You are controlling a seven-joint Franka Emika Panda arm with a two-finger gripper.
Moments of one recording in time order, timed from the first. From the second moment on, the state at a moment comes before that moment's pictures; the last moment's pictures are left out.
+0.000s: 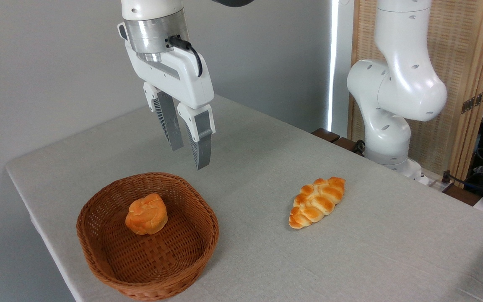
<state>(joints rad) -0.09 -0.01 0.00 -1.68 -0.03 1.66 0.71</state>
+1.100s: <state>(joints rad) -0.09 -0.20 0.06 -1.95 -0.03 1.70 0.71</state>
